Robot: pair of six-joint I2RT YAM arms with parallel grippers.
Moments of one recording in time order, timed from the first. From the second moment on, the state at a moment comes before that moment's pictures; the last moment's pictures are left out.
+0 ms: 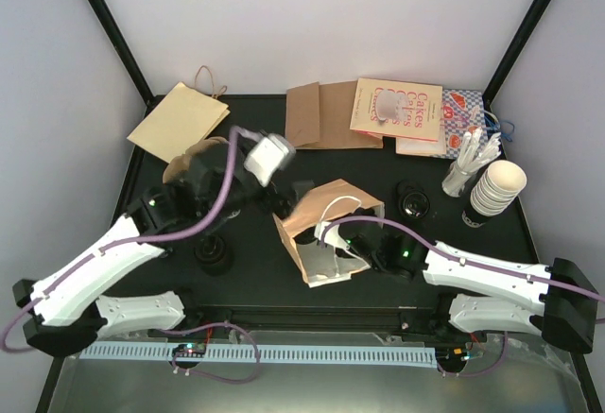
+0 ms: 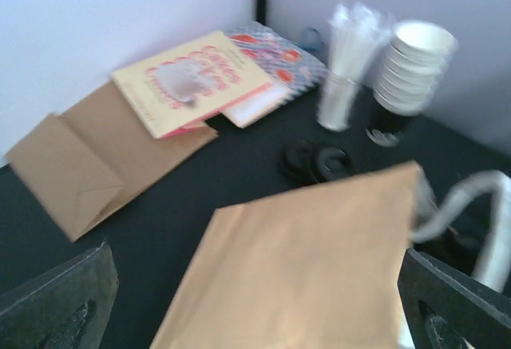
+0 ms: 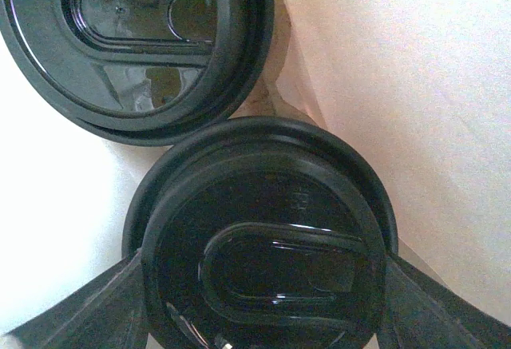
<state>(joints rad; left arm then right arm) -1.01 1.06 1.34 -0.70 -0.12 -0.08 1.11 1.10 0.68 -0.33 0.50 -0.65</state>
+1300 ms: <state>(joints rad) -0.50 2.06 1.65 -0.81 0.27 -0.19 1.12 1.10 0.68 -0.35 0.49 -0.62</state>
